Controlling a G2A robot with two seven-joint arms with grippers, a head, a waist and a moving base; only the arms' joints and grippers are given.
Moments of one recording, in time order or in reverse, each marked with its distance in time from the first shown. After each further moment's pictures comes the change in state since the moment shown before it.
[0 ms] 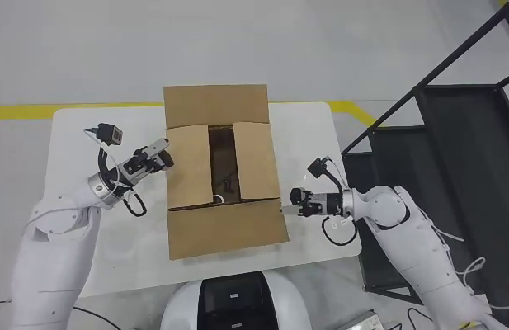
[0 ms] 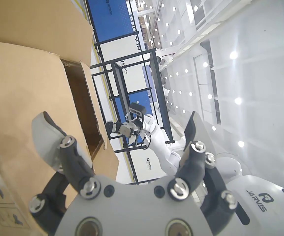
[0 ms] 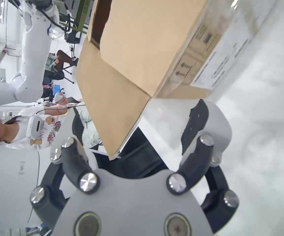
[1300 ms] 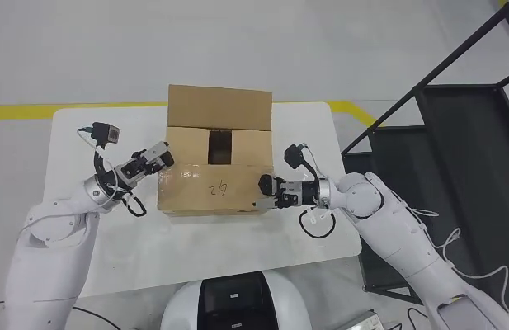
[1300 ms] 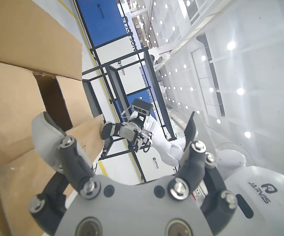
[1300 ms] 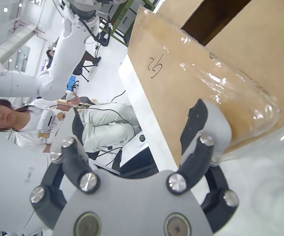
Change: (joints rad) left arm 0.052 0.019 -0.008 -0.112 0.005 -0.060 -0.001; right arm 0.205 0.003 -0.258 0.002 -0.002 -0.076 -0.255
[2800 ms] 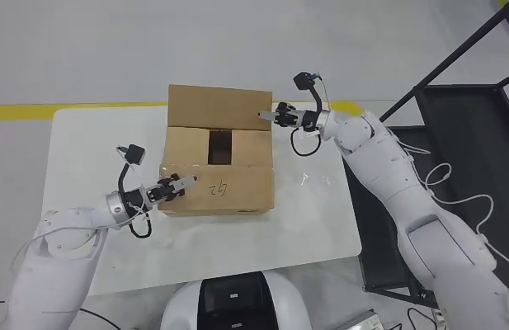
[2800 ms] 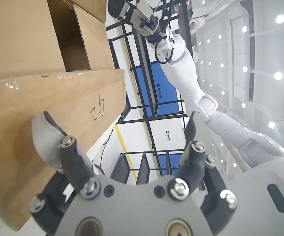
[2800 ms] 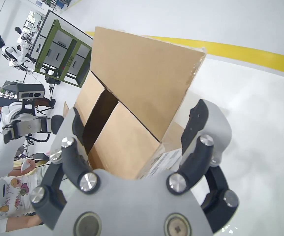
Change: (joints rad) left arm 0.049 0.034 0.063 -0.044 0.176 0.103 -0.070; right arm 0.593 -0.181 -0.216 0.741 -0.032 0.060 -0.201
